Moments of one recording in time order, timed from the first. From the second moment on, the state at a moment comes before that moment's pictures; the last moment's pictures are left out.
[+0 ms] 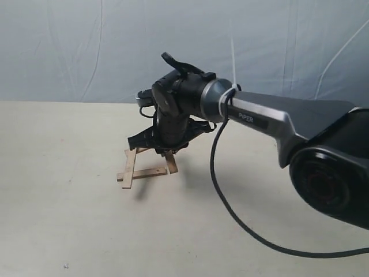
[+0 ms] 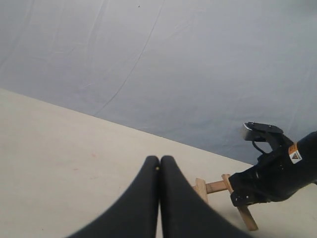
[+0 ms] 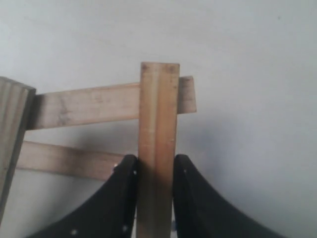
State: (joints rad) left arm -0.15 0.19 0.00 -0.25 -0.12 -0.11; right arm 0.74 2.41 -2.09 -0.20 0.92 0.45
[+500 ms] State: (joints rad) left arm -0.15 0.19 0.00 -0.25 -0.12 -0.11; right arm 0.74 2.58 -2.32 -0.23 0.96 0.45
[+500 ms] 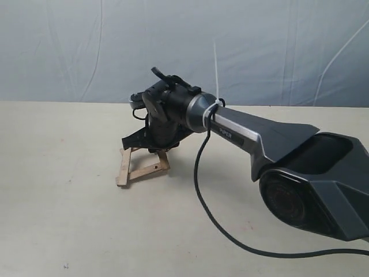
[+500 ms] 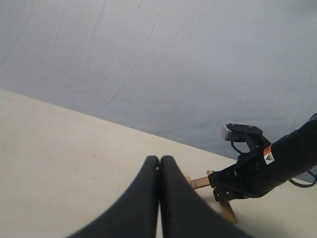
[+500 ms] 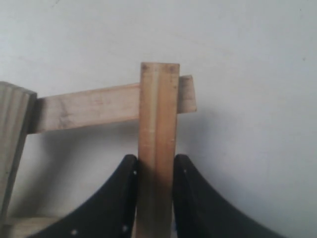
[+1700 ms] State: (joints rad) left arm -0.26 0.48 -0.01 0.07 -0.32 -0.38; right arm 0.59 2.58 -2.33 -0.05 1.22 0.26
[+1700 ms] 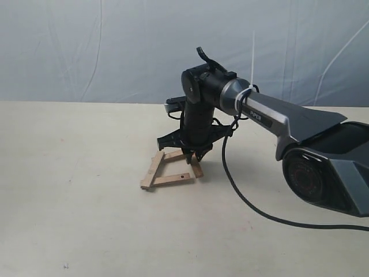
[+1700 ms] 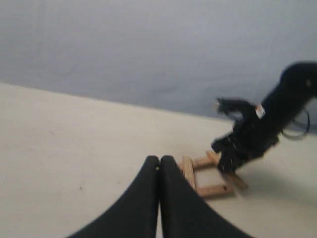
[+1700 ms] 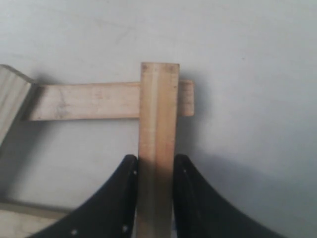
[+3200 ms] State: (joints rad) left arm -0.27 2.04 -0.92 1.30 -0.45 -1.43; right arm 0.60 2.58 -2.33 0.08 1.23 0.24
